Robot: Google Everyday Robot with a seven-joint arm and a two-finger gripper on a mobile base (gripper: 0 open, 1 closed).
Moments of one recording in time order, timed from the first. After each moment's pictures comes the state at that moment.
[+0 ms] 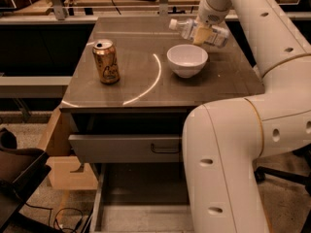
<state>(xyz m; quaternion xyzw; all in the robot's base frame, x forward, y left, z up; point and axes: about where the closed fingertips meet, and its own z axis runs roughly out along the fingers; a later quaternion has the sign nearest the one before) 0.822 -0.162 0.907 -0.63 0.72 -0.11 0.26</state>
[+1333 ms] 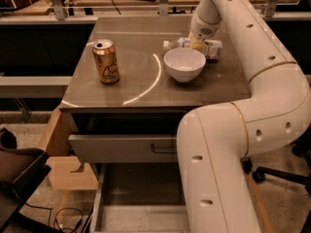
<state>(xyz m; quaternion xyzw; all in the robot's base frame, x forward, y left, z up) 0.810 -0.144 0.851 -0.66 0.72 -0.05 0.21</state>
